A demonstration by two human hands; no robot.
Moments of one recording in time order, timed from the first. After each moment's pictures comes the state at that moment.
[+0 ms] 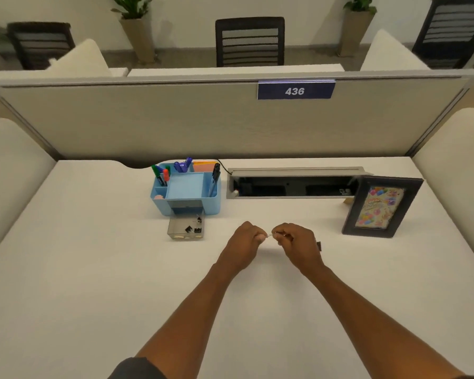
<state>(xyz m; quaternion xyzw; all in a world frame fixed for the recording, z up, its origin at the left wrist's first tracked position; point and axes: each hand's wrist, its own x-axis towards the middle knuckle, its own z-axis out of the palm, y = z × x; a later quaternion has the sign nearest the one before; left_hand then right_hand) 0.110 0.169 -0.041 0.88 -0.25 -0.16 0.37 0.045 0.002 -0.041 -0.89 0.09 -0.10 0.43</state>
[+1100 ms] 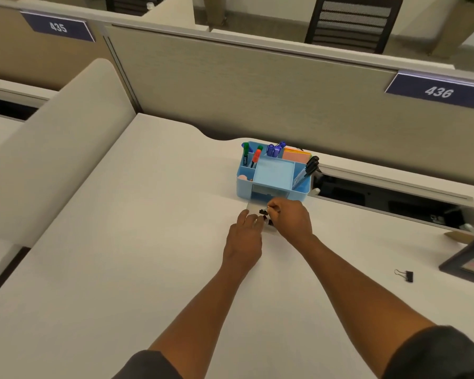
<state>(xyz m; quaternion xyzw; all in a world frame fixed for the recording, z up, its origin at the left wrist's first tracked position) 0.150 0.341 -0.075 0.98 -0.14 -0.07 0.15 0.197 0.200 -0.051 -0.97 0.04 0.02 0.23</state>
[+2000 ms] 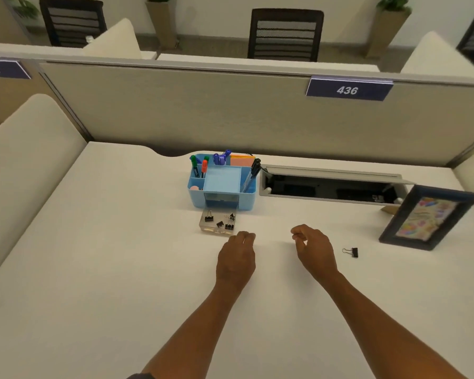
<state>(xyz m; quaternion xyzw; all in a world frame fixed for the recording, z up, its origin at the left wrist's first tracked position) 0.098 0.263 -0.068 0.96 -0.20 0.04 0.21 0.065 0.057 -0.058 -0.94 0.16 -0.06 0.31</state>
